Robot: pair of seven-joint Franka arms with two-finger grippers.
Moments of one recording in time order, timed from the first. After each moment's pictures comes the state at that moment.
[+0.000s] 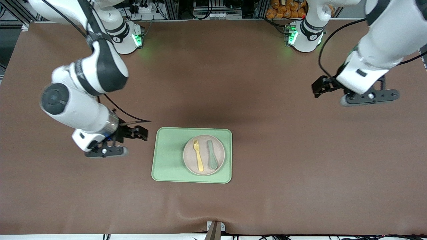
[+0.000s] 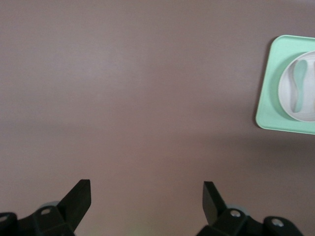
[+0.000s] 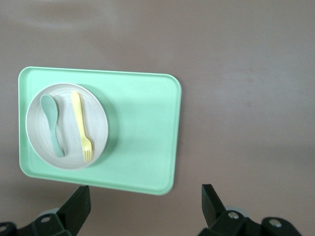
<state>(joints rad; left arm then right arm) -0.22 0.09 -0.06 -1.49 0.02 1.55 -0.35 0.30 0.48 0.02 -1.42 0.12 1.95 0.23</state>
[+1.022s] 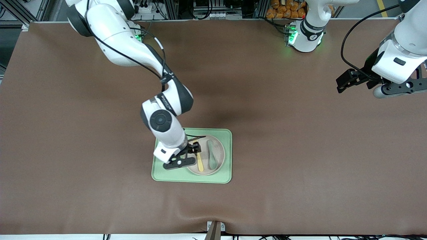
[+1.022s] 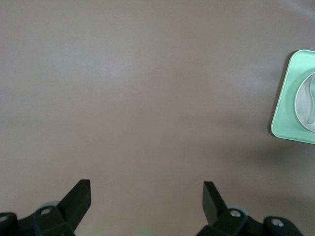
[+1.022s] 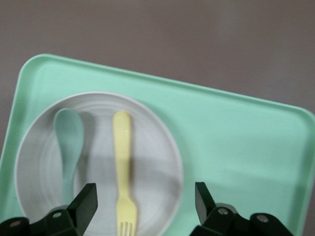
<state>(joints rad) -0.14 0.01 -0.06 -1.55 0.02 1.56 -0.34 0.53 0.89 0.02 -1.18 -0.02 2.23 0.35</state>
